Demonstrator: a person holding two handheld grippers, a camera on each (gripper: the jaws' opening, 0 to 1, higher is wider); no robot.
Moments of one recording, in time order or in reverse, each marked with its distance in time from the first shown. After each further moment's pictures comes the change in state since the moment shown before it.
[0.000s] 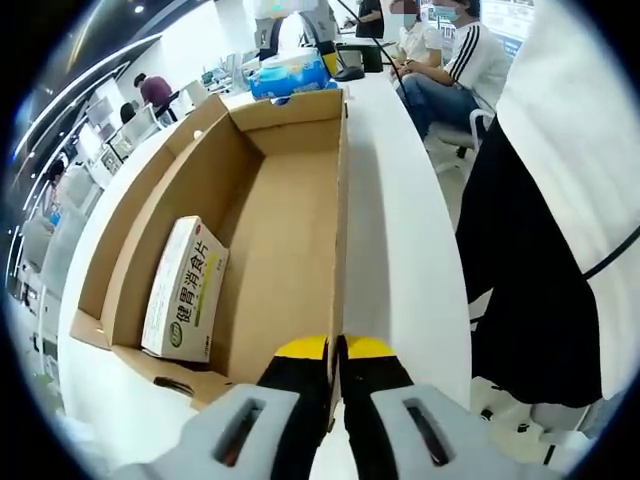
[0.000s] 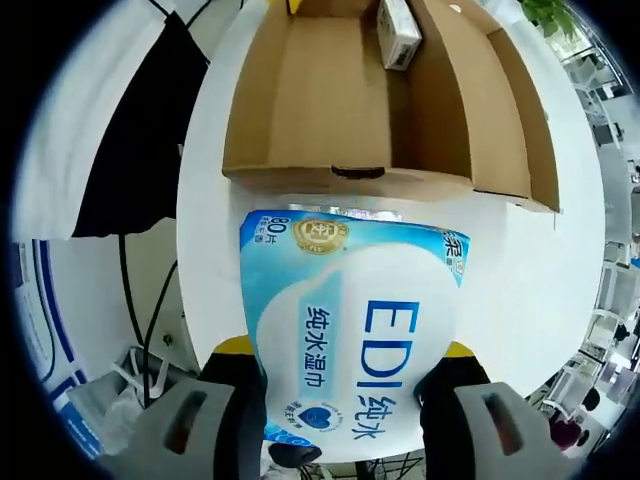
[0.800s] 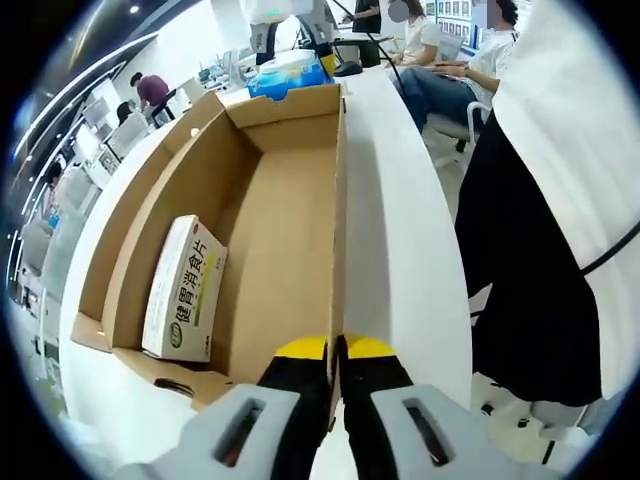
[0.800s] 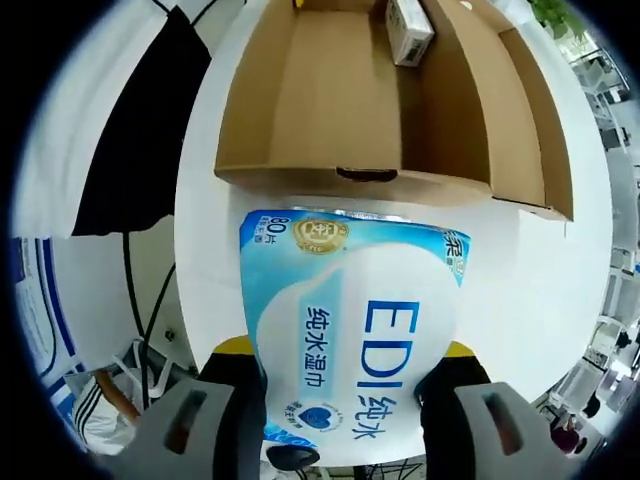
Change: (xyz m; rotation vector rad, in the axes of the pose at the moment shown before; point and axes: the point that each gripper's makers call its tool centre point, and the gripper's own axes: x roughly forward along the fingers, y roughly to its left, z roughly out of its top) left arm 0.001 0.000 -0.003 0.010 0.024 -0.006; right arm 0.010 0.003 0.009 -0.027 0.015 0.030
